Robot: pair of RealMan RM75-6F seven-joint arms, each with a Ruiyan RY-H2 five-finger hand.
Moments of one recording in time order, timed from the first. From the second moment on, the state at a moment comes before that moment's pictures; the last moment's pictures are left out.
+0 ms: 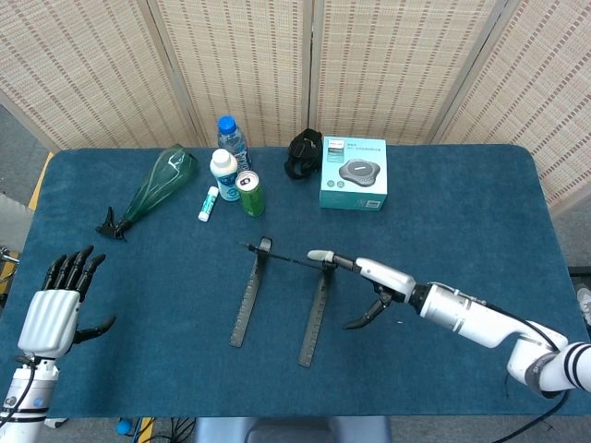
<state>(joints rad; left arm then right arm) -0.20 -1.10 -0.11 -1.88 1.44 1.43 0.26 0.89 -1.10 -0.11 -1.51 -1.91 1.10 1.42</state>
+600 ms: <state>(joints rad) -0.35 -1.11 -0.16 -1.77 1.46 1.26 0.16 0.82 -0.95 -0.14 -1.63 -1.89 1.19 1.02</state>
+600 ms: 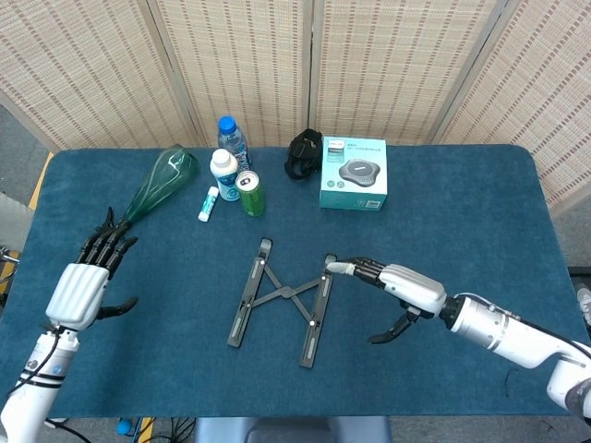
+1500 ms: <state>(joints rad) -0.68 -1.45 -0.12 -1.33 1.53 0.96 -0.03 0.69 -1.26 0.00 -1.53 -1.66 1.06 -0.15</state>
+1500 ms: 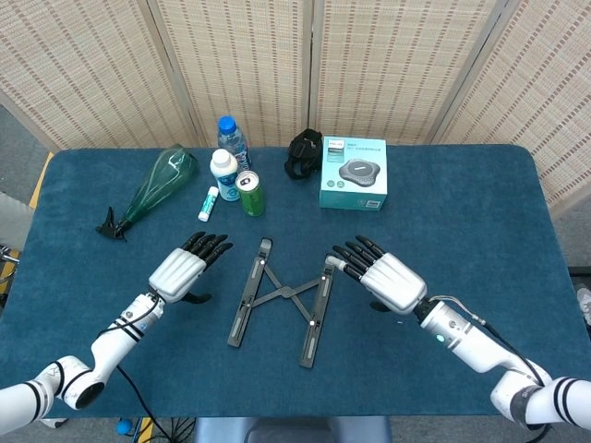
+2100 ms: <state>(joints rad) -0.68 -1.53 -0.08 -1.26 1.50 0.96 -0.10 0.72 -1.49 0.01 -1.29 -1.66 1.02 -0.15</state>
